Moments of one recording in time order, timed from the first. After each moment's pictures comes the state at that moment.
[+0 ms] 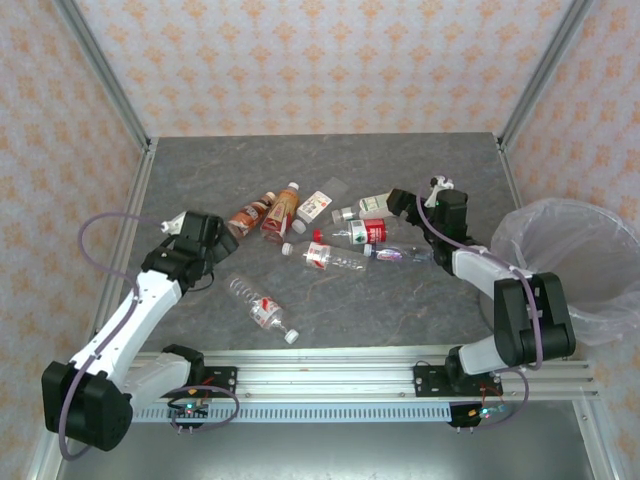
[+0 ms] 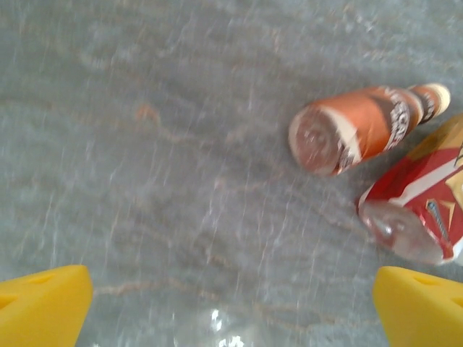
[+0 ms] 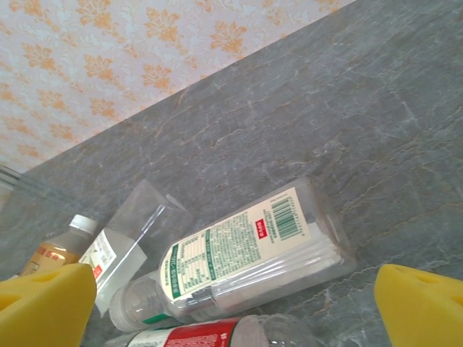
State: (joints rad) left arm -0.22 1.02 0.80 -0.78 -0.29 -0.89; right arm 0.15 1.44 0.67 0.37 -0.20 0.53
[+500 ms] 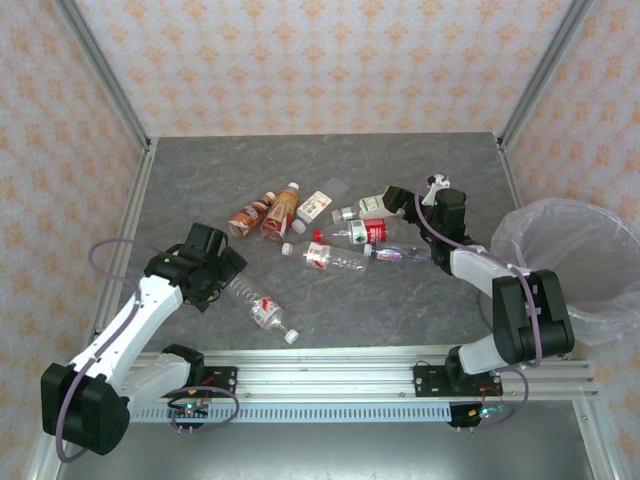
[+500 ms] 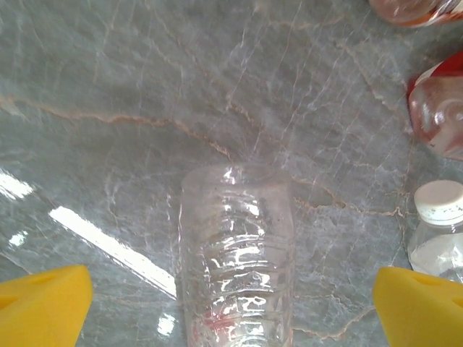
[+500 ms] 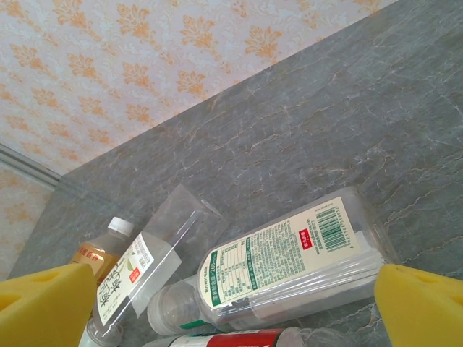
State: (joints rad) left arm -0.24 1.01 0.74 -0.93 -0.03 -1.15; right arm 0.16 1.45 0.67 0.43 -0.25 0.56
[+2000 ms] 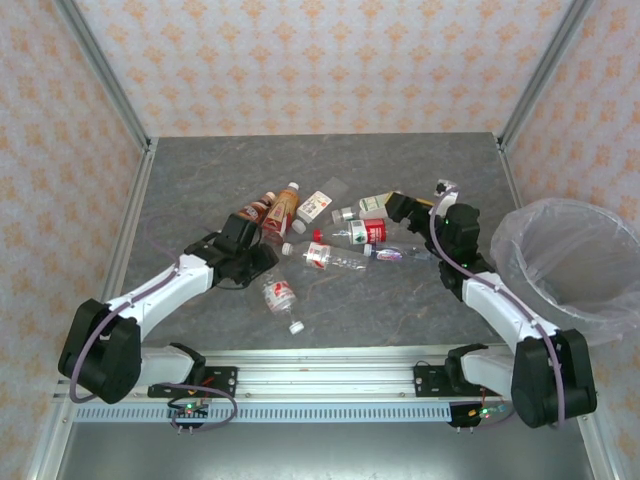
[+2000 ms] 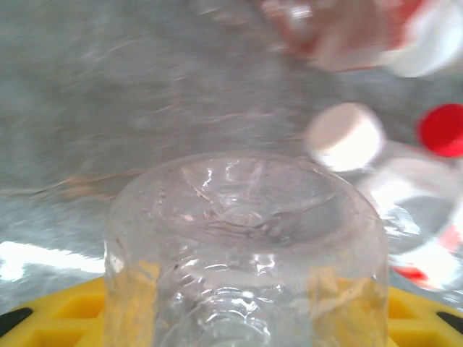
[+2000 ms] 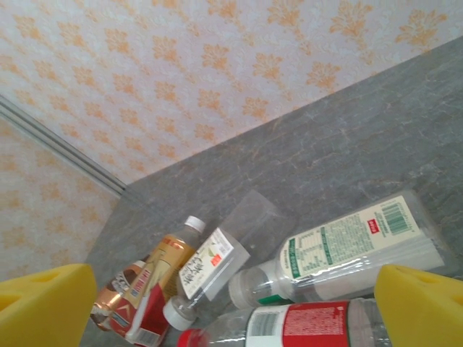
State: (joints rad) left arm -0.40 1.28 0.77 -0.53 0.08 -0.99; right arm 0.20 1.12 0.56 0.37 -0.26 0.62
